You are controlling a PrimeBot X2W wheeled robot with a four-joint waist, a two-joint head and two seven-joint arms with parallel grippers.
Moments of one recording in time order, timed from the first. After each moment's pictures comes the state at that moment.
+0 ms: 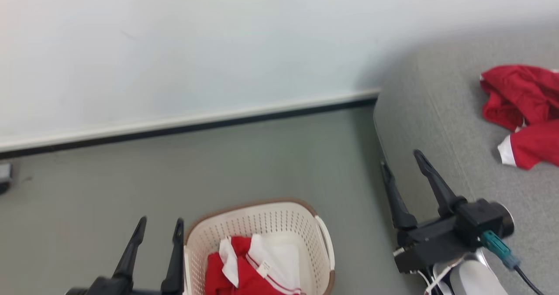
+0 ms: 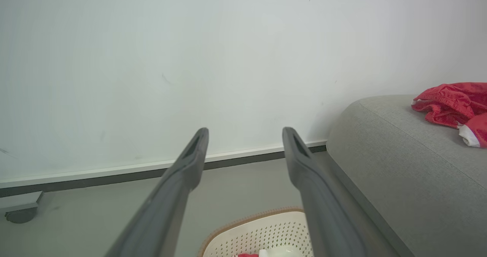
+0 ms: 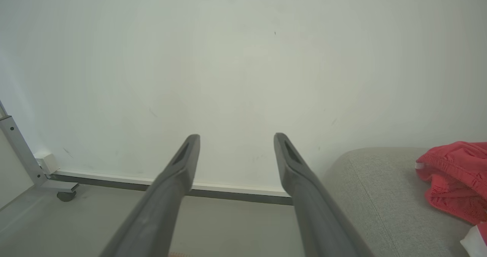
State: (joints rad) left arm -0.08 0.22 -0.29 -0.08 -0.27 0.19 -0.26; right arm -0.25 -0.21 0.36 0.11 0.16 0.13 -0.26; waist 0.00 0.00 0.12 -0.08
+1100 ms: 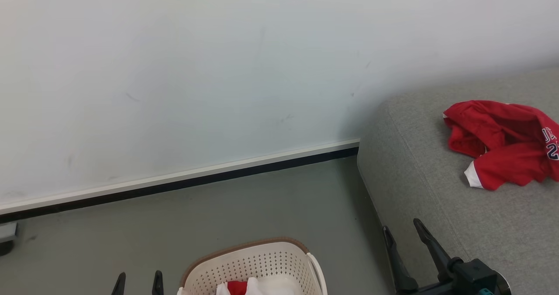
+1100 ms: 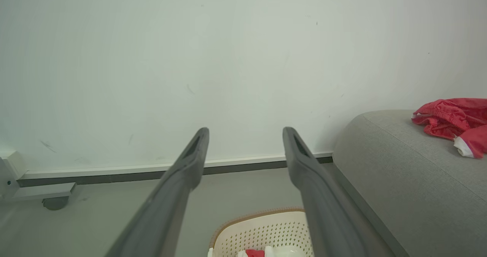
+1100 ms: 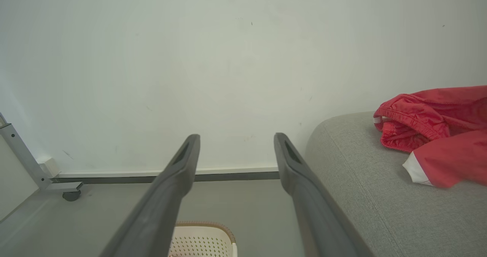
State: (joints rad) left arm 0.17 0.07 -0.04 -0.12 -0.13 0.06 -0.26; right arm -0.01 -0.18 0.34 0.10 0.19 0.13 -0.26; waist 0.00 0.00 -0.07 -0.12
